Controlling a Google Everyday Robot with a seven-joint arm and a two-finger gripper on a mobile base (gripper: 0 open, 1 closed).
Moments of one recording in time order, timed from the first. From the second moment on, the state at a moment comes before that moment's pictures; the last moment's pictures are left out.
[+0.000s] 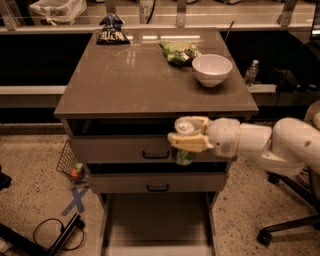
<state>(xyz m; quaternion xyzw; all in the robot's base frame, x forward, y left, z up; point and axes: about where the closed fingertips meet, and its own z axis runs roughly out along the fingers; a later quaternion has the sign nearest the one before) 0.524 -0.058 0.813 -0.39 0.64 0.41 0.52</state>
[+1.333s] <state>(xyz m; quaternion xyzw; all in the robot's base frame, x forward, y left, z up) 0.692 0.075 0.965 -0.42 0.55 0.41 0.59</state>
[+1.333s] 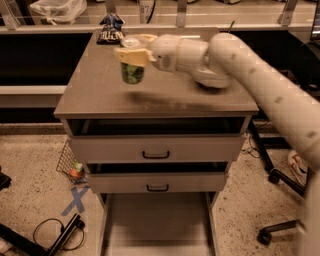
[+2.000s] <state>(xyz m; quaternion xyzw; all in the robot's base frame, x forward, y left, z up) 0.761 0.170 0.906 -0.43 0.58 0.44 0.53</state>
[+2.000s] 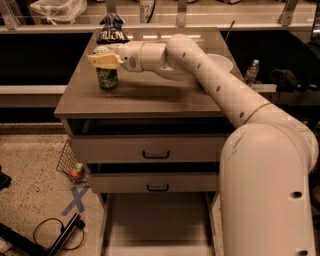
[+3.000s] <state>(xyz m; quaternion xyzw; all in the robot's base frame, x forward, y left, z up) 0.756 0.177 0.909 -0.43 0.58 0.45 0.53</state>
